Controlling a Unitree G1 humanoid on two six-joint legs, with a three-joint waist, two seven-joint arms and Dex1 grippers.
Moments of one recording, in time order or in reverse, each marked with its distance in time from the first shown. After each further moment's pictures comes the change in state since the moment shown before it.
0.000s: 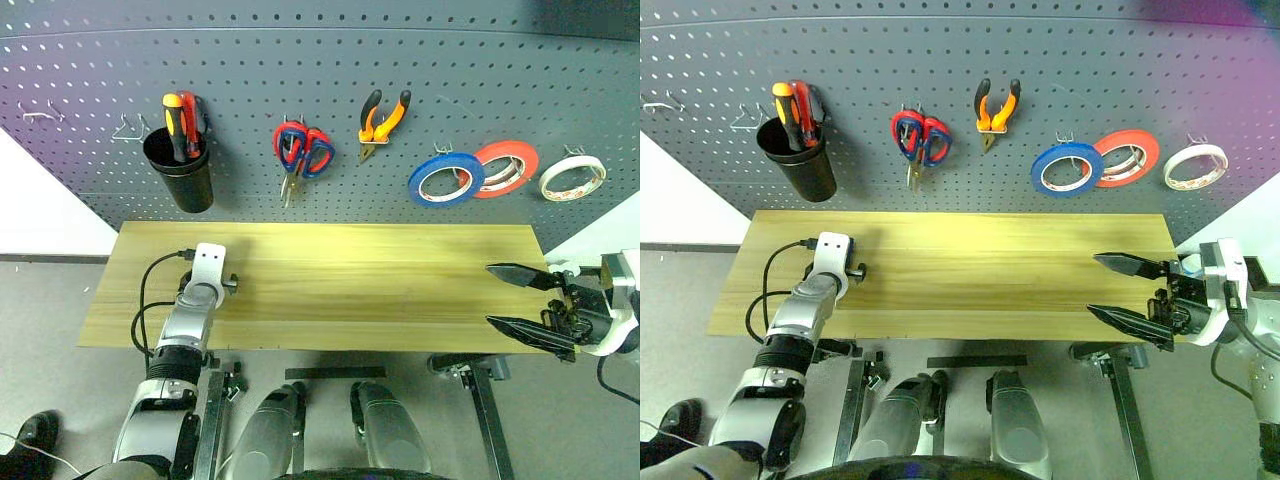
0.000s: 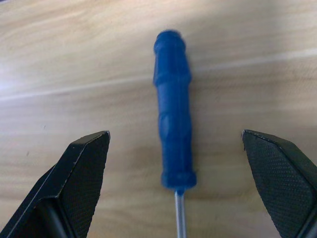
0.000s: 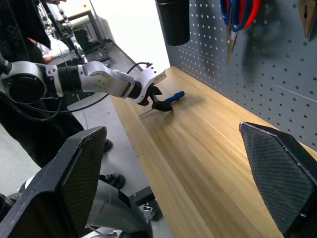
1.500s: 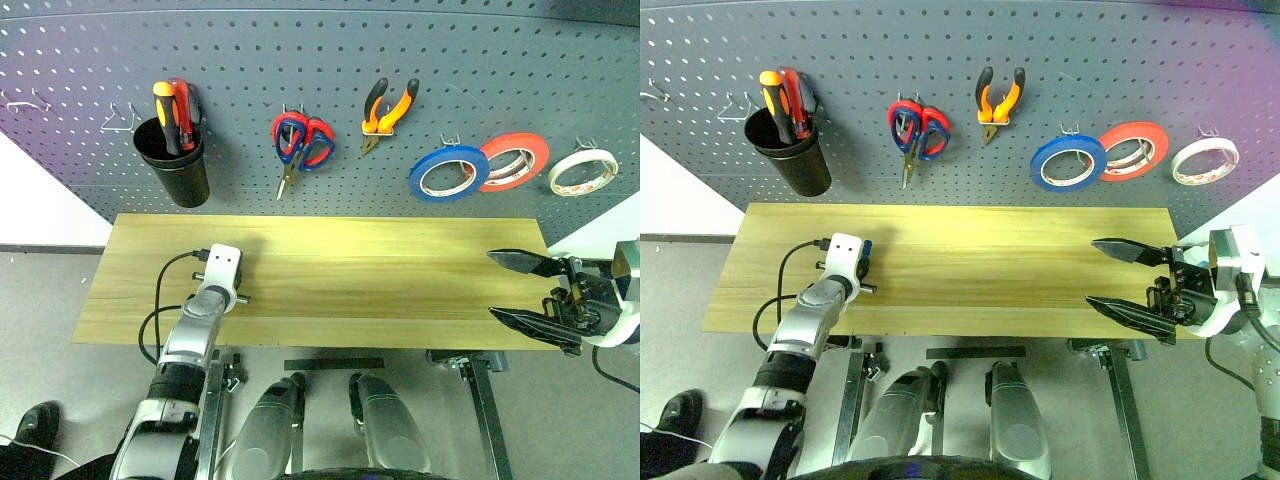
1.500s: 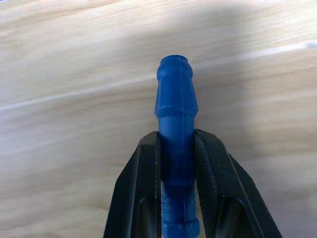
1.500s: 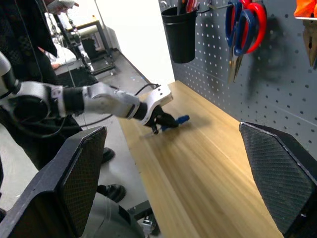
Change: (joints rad) left arm 0.169 0.002 -0.091 -0.276 -0.022 -0.048 -0.127; right arm -0.059 0.004 0.003 -0.037 0.054 0.013 -0.018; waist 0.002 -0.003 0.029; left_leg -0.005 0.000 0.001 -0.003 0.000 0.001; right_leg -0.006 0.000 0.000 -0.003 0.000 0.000
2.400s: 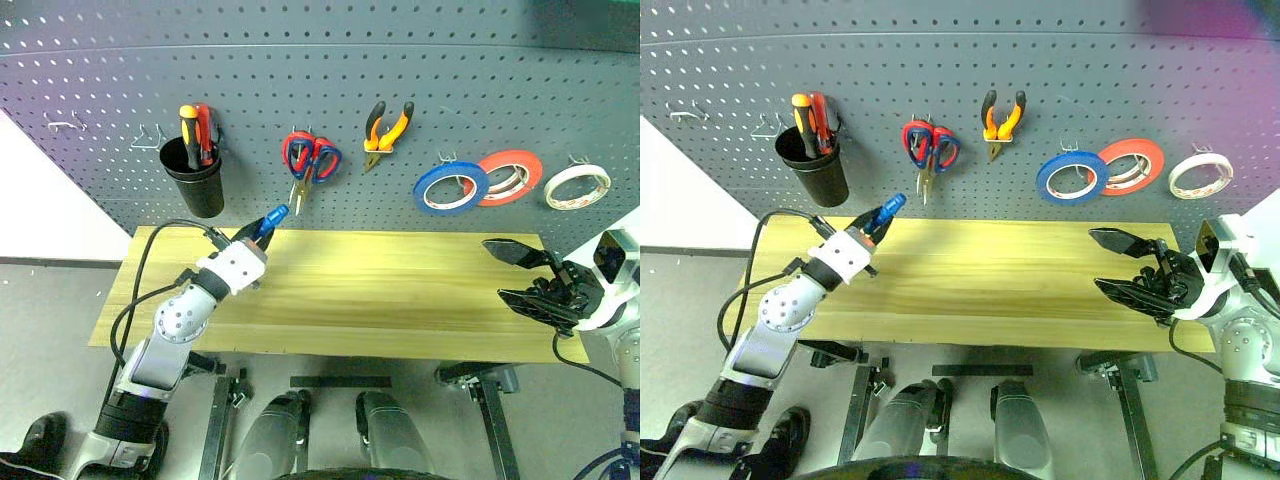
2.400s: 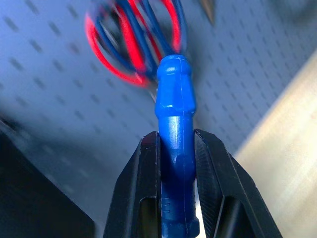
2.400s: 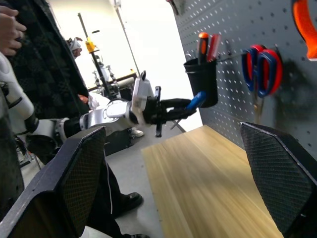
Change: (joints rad) left arm 0.110 0.217 -0.088 -0.366 0.144 -0.632 -0.132; right arm -0.177 0.077 0.072 0.251 0.038 0.036 0.159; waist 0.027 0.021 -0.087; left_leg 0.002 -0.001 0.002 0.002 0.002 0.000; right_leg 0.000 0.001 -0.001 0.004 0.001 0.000
